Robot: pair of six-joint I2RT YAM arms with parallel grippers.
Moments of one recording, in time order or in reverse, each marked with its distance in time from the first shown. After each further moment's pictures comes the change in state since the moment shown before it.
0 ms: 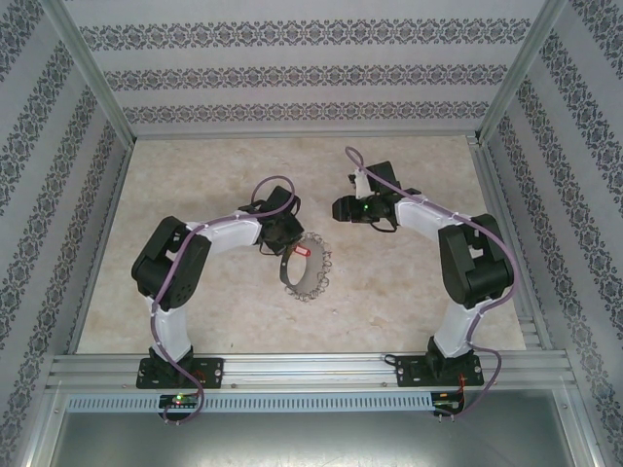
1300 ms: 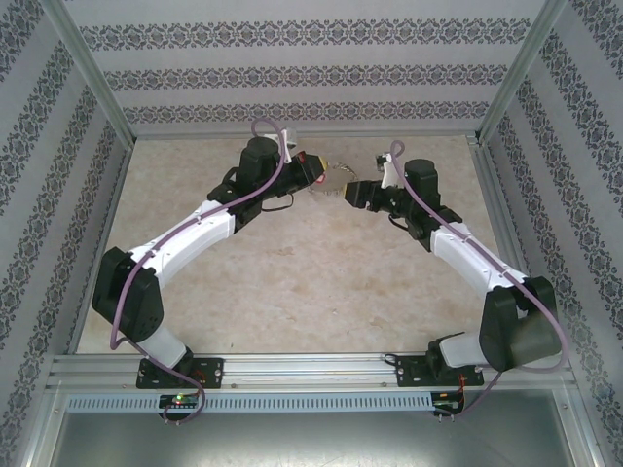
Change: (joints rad) left arm 0.004 -0.284 0.139 0.357 0.187 0.278; right arm -0.080 -0.422 -0.238 0.314 -0.175 0.075
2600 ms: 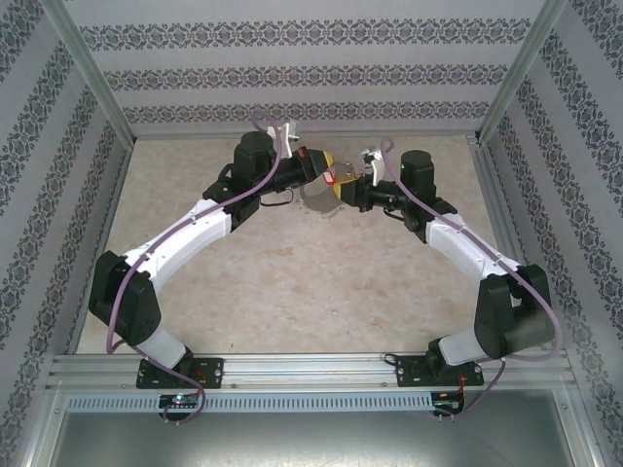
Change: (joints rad) left arm 0.015 -0.015 0.028 0.044 0.126 -0.004; right arm 0.047 0.099 0.113 0.037 -0.247 -0.185
